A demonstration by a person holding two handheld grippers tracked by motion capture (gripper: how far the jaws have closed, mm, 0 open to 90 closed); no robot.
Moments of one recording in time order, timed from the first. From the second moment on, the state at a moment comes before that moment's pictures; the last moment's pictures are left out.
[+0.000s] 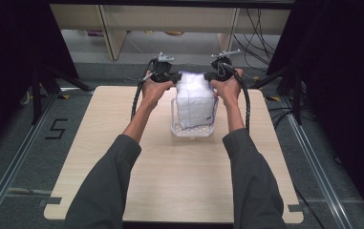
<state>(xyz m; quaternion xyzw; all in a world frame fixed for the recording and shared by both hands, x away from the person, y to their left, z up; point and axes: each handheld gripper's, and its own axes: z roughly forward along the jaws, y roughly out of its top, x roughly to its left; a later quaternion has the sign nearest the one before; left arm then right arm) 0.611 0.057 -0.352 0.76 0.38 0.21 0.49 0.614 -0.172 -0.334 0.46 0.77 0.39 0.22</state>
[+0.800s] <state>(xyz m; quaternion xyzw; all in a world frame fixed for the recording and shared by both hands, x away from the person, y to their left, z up) 0.550 0.105 -0.327 0.77 0.38 0.18 0.49 0.569 -0.203 -0.304 0.43 0.76 0.44 0.21</state>
